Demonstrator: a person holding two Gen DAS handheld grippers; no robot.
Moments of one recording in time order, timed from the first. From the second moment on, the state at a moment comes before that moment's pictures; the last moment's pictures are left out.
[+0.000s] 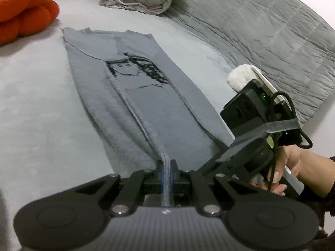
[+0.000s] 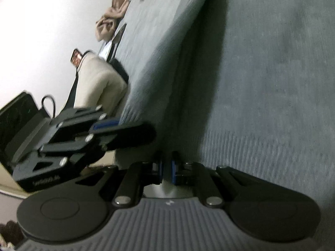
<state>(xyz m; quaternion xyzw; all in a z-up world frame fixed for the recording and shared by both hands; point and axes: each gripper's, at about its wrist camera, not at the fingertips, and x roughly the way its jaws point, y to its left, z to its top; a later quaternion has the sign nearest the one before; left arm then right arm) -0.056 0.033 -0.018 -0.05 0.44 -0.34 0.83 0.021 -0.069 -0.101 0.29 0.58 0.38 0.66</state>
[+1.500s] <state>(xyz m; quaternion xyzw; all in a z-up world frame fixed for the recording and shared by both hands) 0.000 0.038 -0.051 -0.04 0.39 -0.20 0.90 0.104 -0.115 -0.067 0.26 0.37 0.17 0.88</state>
